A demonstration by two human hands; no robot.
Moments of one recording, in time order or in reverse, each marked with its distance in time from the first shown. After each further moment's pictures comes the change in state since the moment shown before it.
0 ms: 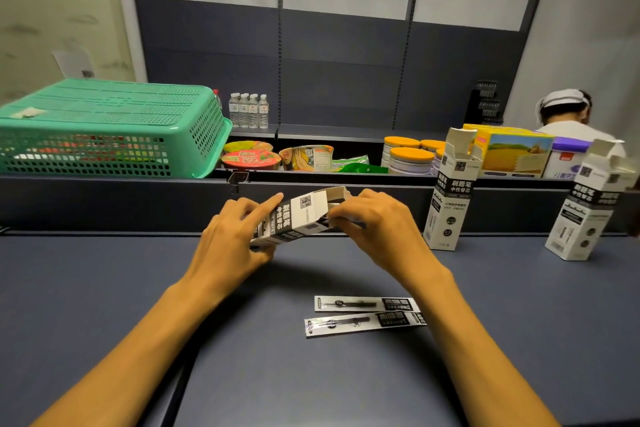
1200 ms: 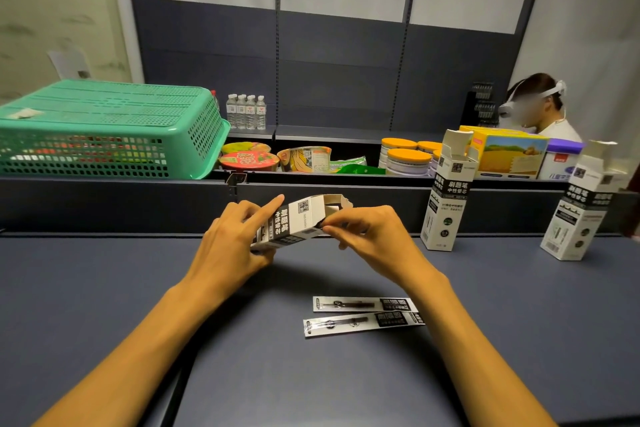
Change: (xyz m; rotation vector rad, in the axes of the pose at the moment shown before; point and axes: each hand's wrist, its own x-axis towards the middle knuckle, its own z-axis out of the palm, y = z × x) left_hand -0.001 0.000 0.002 -0.002 -0.023 0.010; right_hand -0.008 -0.004 0.003 0.437 -0.087 0.169
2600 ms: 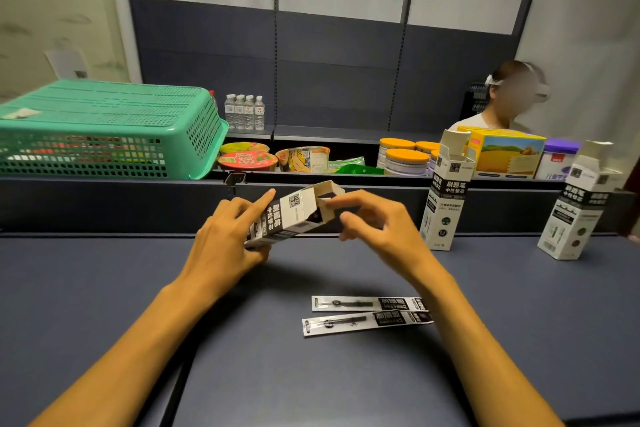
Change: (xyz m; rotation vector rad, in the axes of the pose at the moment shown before) left_hand 0.001 -0.003 -0.005 -0.021 0.020 -0.038; right_hand -0.002 -0.015 -0.016 0.290 0.029 0.147
